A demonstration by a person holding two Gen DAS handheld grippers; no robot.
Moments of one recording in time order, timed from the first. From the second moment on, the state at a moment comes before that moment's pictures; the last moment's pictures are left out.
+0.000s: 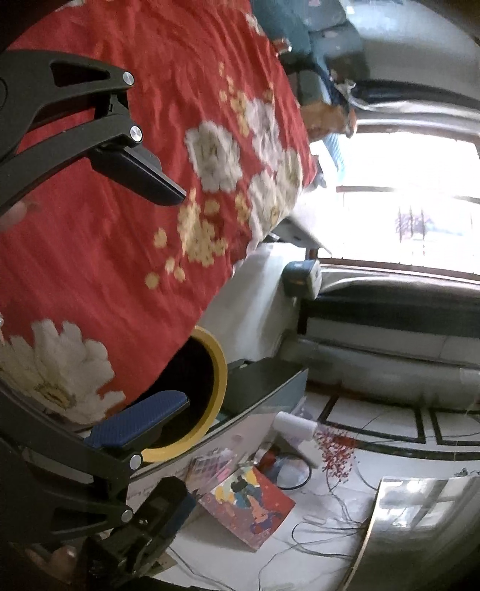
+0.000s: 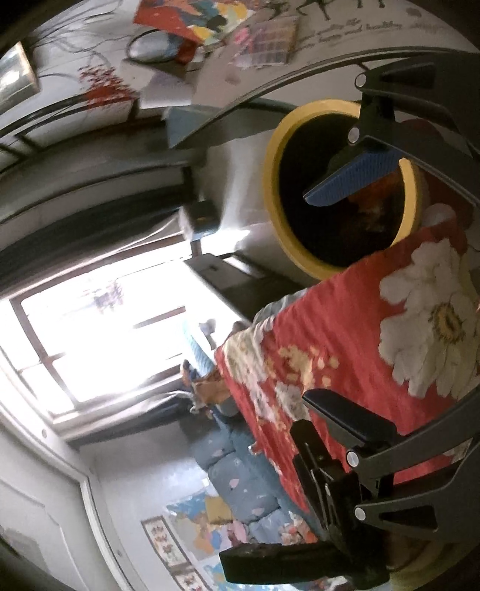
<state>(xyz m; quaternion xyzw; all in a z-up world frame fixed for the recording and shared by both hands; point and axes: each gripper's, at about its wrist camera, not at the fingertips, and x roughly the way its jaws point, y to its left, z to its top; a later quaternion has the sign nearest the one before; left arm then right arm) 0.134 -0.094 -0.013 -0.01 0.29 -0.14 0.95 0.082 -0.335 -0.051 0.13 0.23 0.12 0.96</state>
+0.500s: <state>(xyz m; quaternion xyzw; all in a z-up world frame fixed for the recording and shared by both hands) 0.073 -0.045 -0.017 -0.03 0.24 -0.08 0.97 0.040 -0.290 -0.046 0.03 0.10 0.07 0.99</state>
